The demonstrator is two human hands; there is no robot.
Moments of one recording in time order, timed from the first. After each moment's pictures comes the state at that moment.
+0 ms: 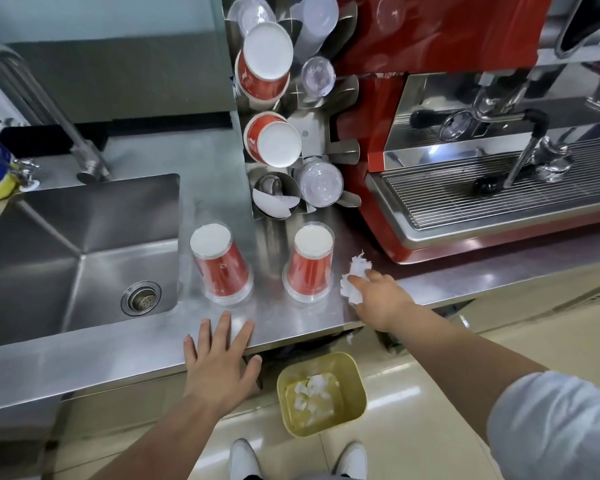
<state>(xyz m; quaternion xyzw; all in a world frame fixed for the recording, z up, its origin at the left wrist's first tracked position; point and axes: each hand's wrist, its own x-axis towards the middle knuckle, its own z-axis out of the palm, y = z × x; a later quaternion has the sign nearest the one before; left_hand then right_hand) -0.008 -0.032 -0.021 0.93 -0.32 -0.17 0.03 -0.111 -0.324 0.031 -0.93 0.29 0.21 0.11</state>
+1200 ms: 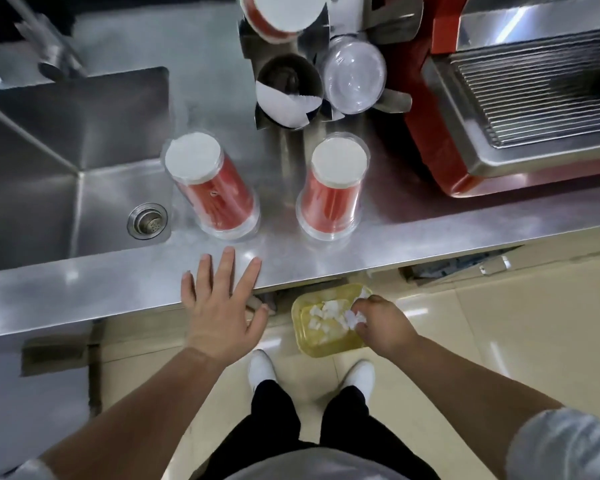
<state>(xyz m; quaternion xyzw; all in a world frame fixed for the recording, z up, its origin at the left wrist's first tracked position) -0.008 -0.029 -0.045 0.93 -0.36 -0.07 0.01 -0.168 -0.257 -0.107 -0.89 0.27 0.26 0.27</state>
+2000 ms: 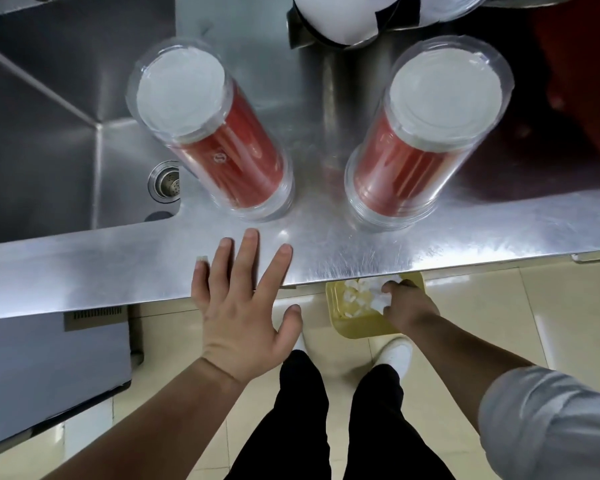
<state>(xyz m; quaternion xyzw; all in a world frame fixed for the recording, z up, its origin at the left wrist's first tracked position) -0.009 -0.032 -0.061 0.93 -0.35 0.05 0.05 -0.130 -0.260 -0.228 -0.83 0.34 0.34 0.26</state>
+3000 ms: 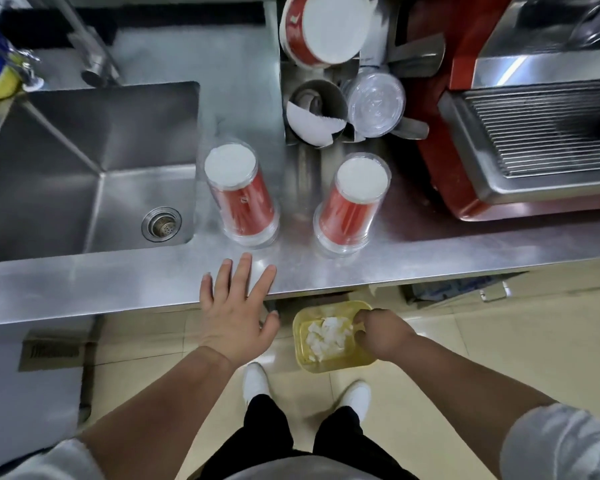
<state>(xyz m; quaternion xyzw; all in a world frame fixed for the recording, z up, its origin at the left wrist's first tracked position) -0.009 -0.030 -0.037 0.93 -0.35 -0.10 0.03 -0.148 -0.263 -0.092 -0.87 0.27 0.34 0.23</state>
